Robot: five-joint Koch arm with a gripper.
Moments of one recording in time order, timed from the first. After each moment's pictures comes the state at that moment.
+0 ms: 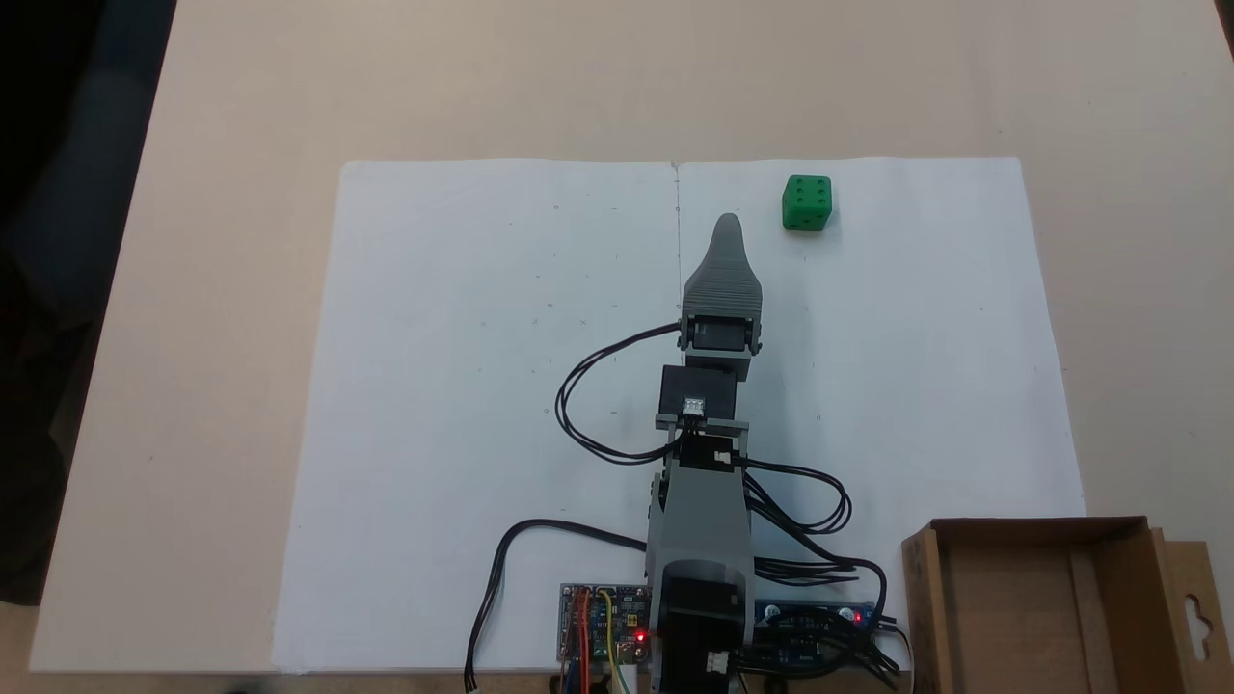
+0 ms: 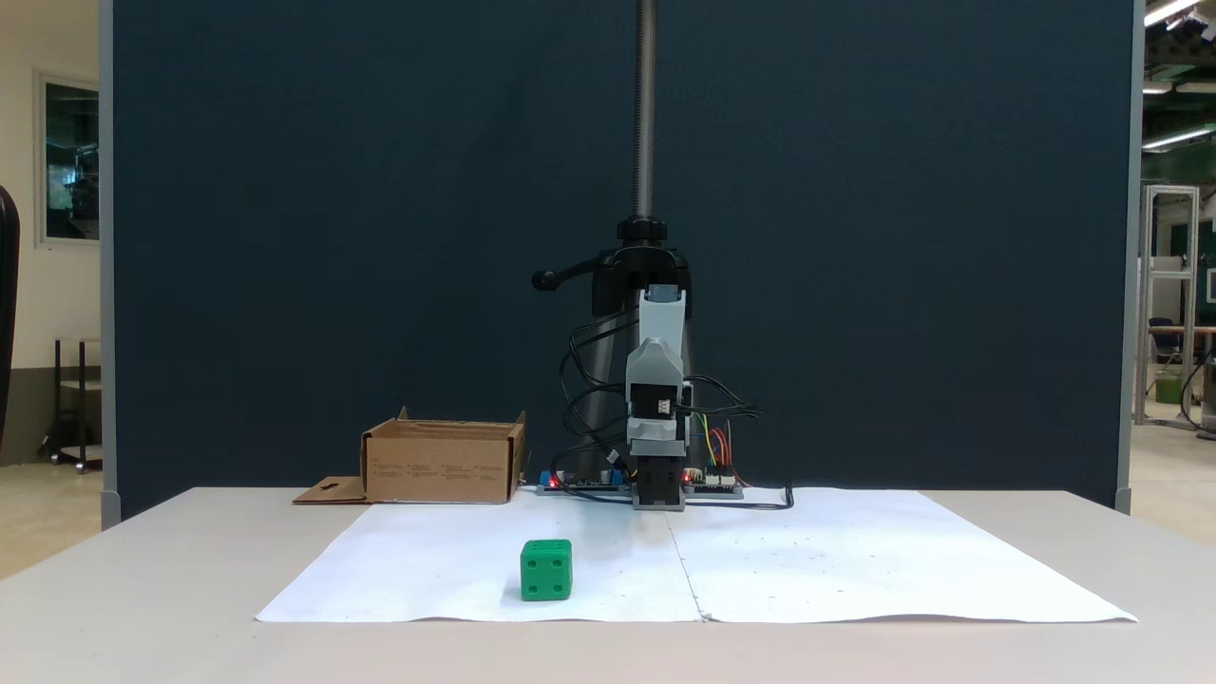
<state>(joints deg) 6.0 128.8 175.7 -77.2 -2.3</state>
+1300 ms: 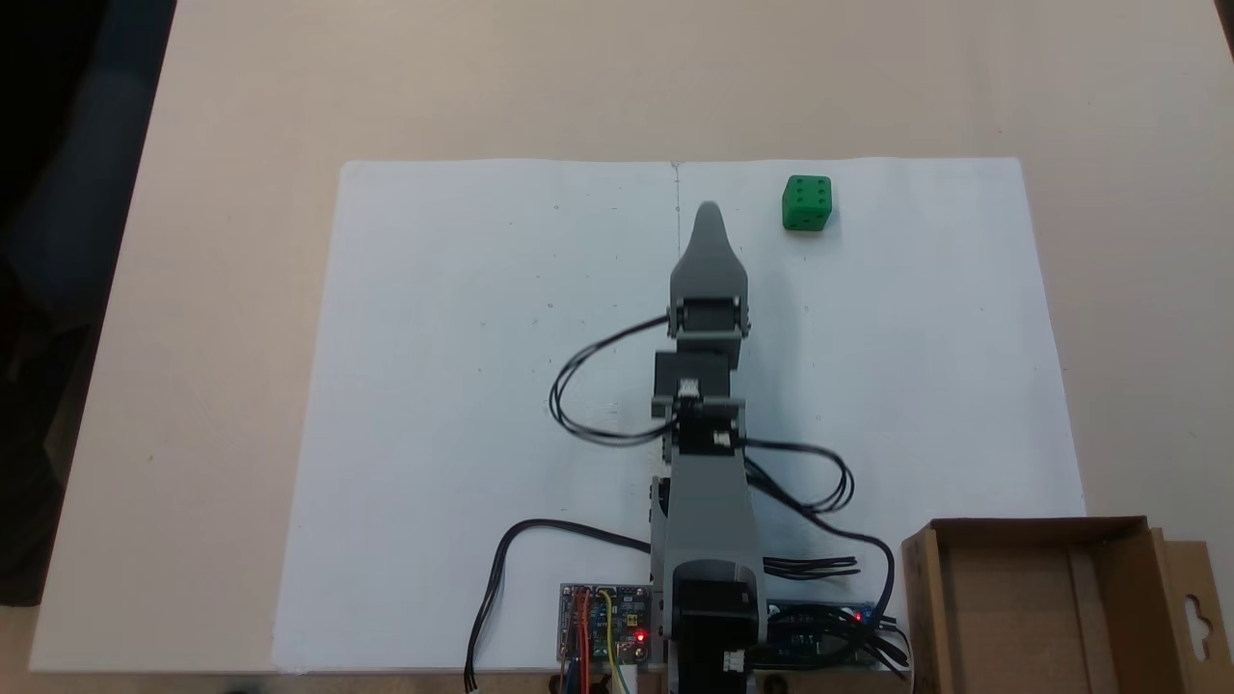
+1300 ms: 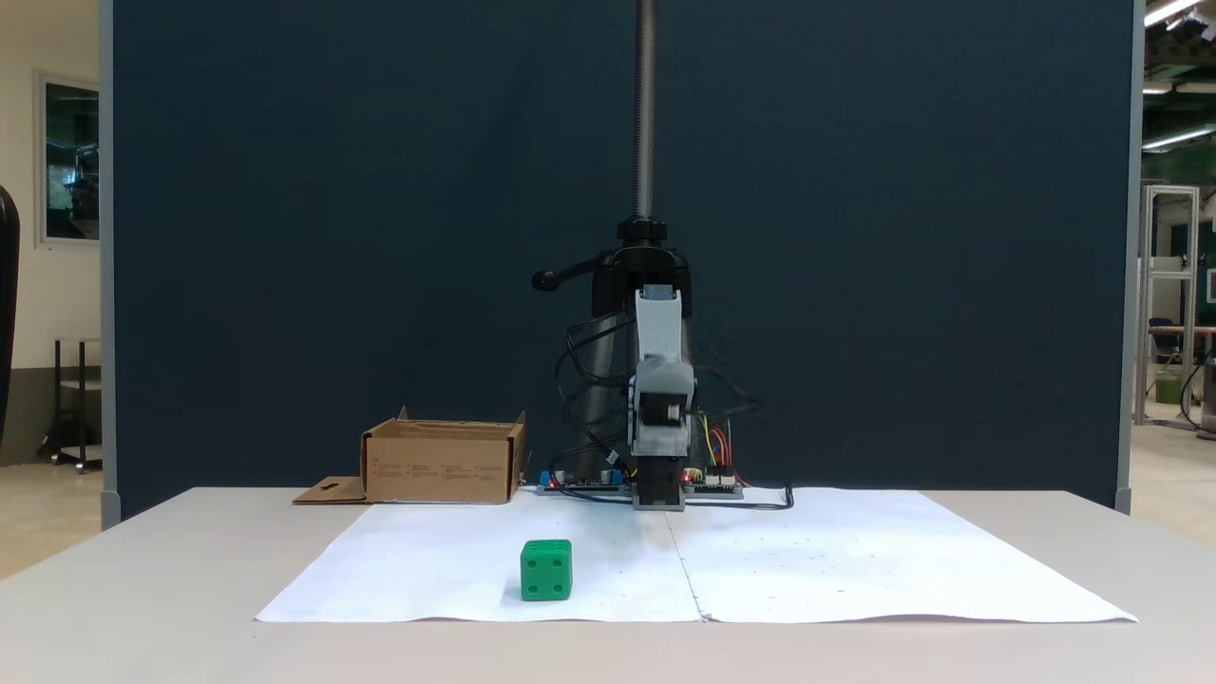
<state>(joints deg) 1.5 128.8 165.5 -60.2 -2.3</state>
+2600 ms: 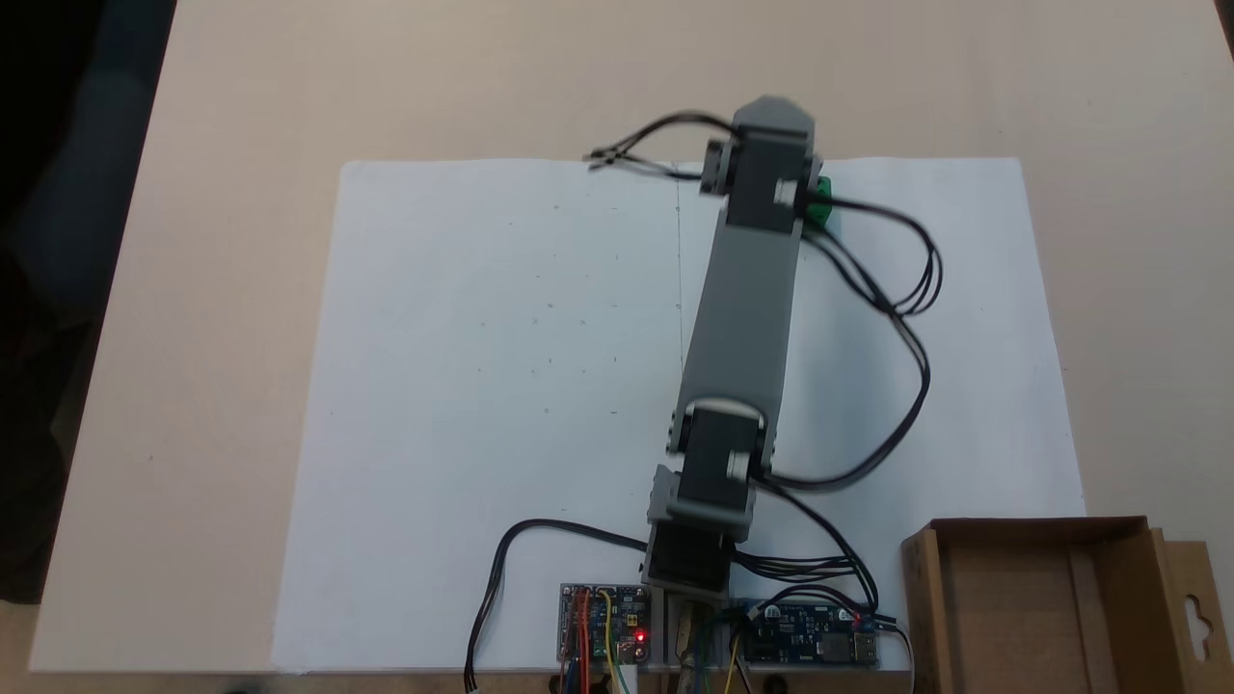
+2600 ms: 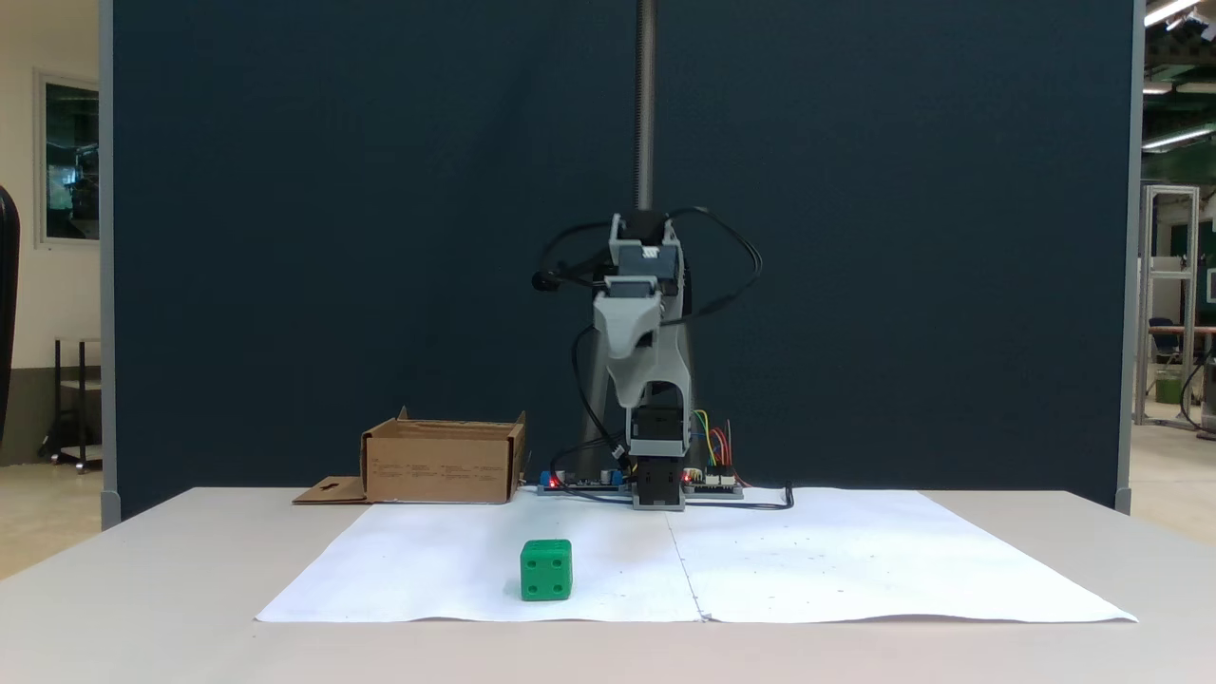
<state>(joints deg) 11.2 92.1 77.2 47.9 -2.2</state>
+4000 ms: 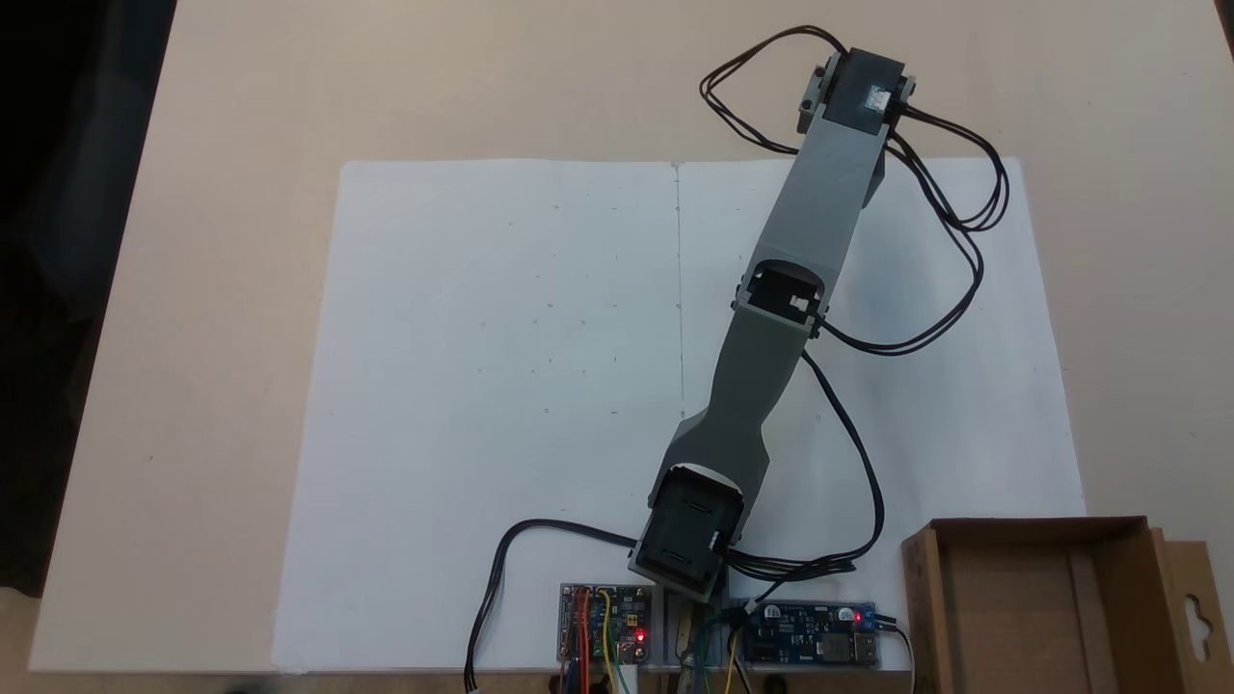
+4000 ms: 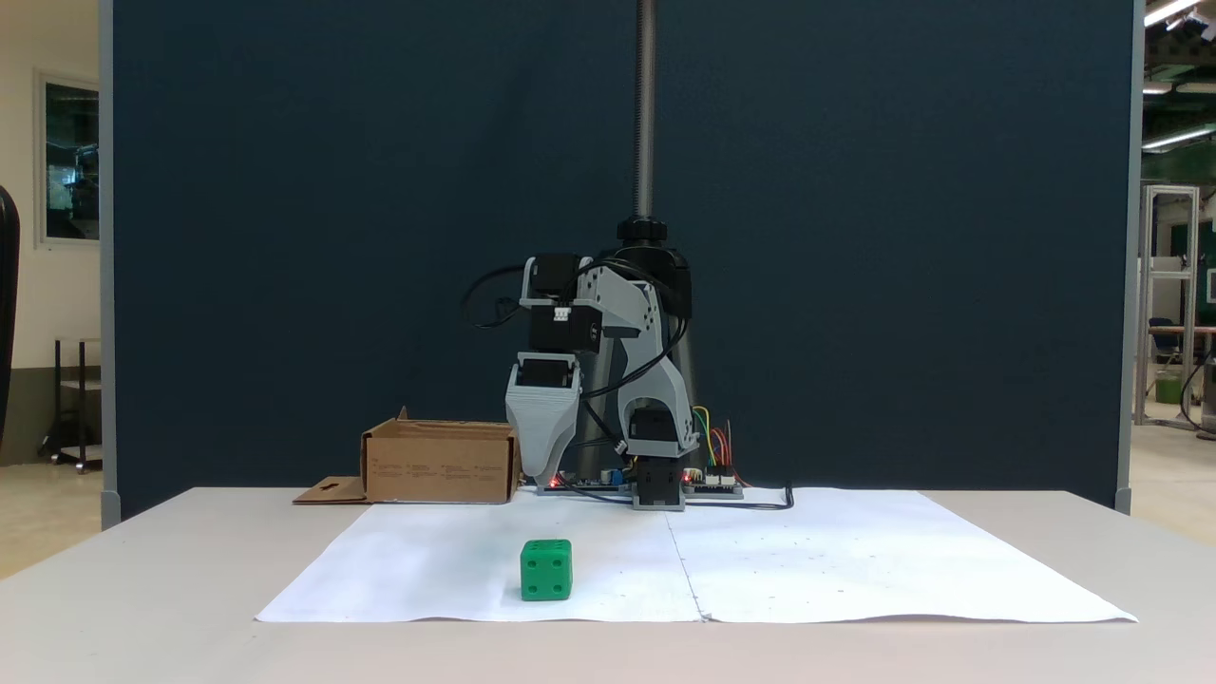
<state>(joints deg) 23.5 55.0 42.0 64.4 -20.7</state>
